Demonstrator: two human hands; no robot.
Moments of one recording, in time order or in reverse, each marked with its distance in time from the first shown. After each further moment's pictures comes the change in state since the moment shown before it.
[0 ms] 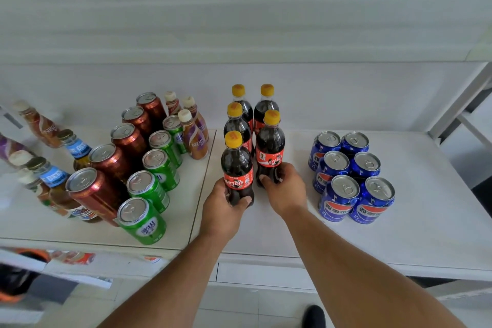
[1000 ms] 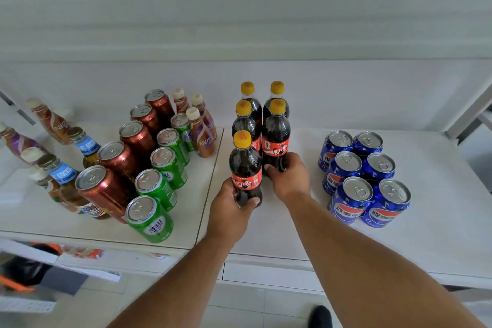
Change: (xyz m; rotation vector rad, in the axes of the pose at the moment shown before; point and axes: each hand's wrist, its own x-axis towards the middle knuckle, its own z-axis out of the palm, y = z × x) left_hand -0.004 0.003 -0.005 -0.003 -0.030 0.015; right_hand 0.030 -0.010 0.014 0.002 0.006 0.052
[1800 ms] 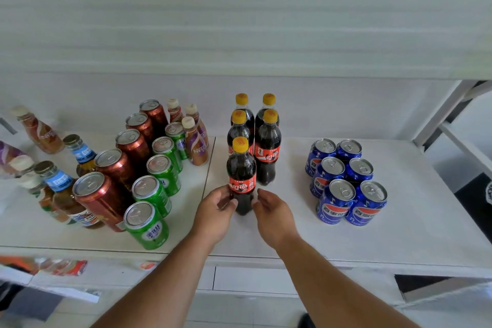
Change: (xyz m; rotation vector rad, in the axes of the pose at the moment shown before) left_hand 0.003 -0.004 -0.026 -0.226 -0.108 -0.070; right_hand -0.085 0.016 0.005 0.047 -0.198 0.042
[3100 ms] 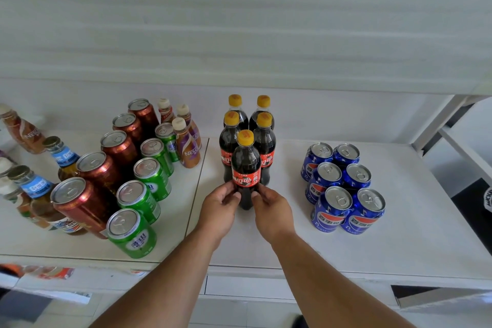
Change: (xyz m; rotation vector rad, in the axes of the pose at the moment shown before) left_hand 0.024 0.006 0.030 -0.083 -0.052 -0.059; right_hand 0.031 -0.001 -0.011 0.034 0.063 -0.021
